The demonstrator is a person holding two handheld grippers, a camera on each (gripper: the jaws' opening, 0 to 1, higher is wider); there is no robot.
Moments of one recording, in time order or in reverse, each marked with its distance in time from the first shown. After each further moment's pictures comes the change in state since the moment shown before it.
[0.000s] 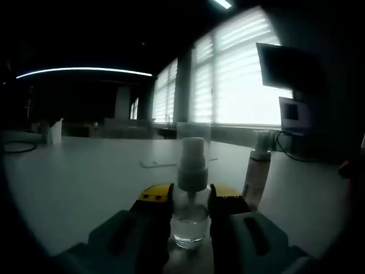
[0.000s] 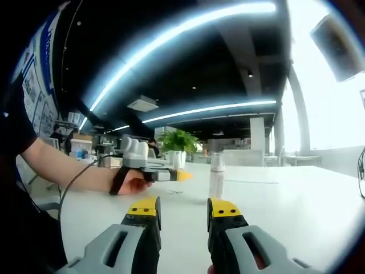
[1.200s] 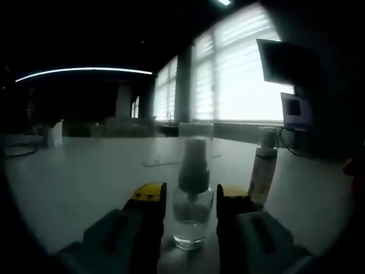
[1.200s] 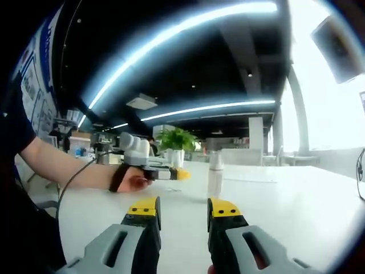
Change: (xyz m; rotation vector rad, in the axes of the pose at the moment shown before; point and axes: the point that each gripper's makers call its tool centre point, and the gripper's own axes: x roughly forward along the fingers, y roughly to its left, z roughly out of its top) left arm 0.008 0.007 -0.008 0.034 0.049 0.024; right arm 0.001 -0.006 -0.004 -0.012 0.012 -0.012
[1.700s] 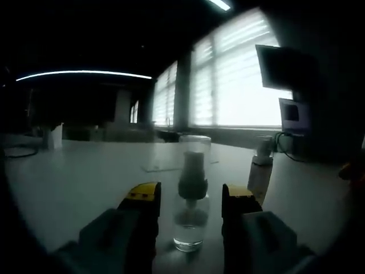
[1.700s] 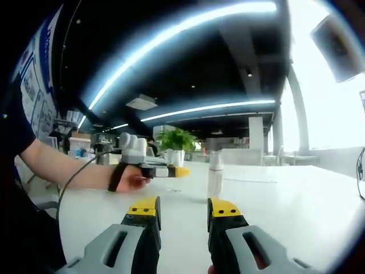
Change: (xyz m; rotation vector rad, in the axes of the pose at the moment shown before) left arm -0.005 0.000 0.012 -0.009 -0.050 -0.010; right arm 0.000 0.000 0.001 0.005 -0.002 0.001
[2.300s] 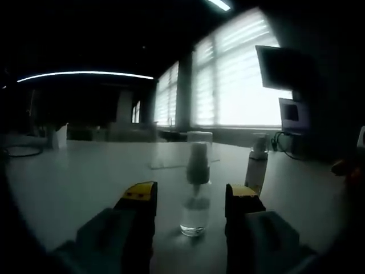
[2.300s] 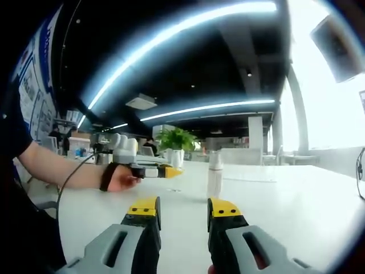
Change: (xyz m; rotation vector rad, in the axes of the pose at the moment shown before) left arm -0.024 0.006 0.002 -0.018 -0.013 0.010; right arm 0.000 -0.001 -0.001 0.001 0.003 -0.004
